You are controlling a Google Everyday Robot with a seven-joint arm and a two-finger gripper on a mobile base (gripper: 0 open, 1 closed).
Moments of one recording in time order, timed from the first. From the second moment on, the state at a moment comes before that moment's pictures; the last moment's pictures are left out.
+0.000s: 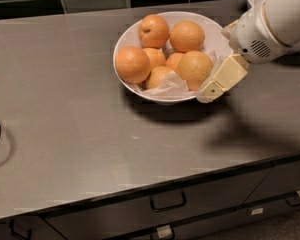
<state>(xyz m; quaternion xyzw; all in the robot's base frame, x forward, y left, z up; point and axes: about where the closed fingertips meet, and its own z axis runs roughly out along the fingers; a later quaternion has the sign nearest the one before) 0.522 -0.140 0.962 -0.52 0.78 0.07 0.33</state>
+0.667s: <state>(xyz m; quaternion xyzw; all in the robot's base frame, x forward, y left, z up) 0.525 -0.137 0.963 -0.52 0.79 0.07 0.33</state>
